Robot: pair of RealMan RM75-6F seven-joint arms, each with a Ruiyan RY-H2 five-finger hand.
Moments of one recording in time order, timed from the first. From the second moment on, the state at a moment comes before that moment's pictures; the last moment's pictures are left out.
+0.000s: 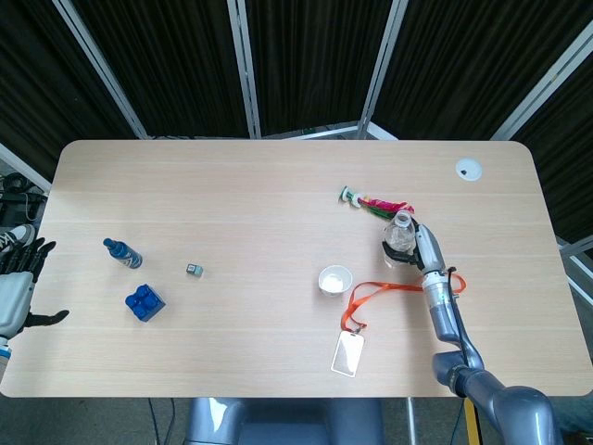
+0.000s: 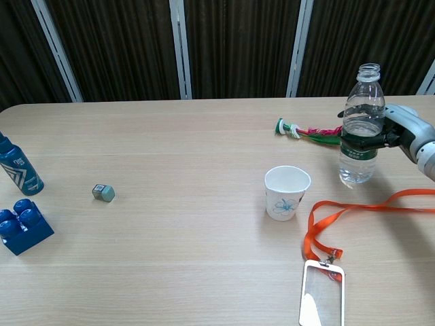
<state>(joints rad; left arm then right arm) -0.24 -0.95 -0.07 -1.84 1.16 1.23 0.17 0.65 -1.94 0.24 -0.50 -1.35 0.97 1.01</state>
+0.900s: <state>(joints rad) -0.24 -0.95 -0.07 -1.85 1.18 1.22 0.15 0.62 -1.86 0.20 -0.55 -1.37 0.89 1.08</state>
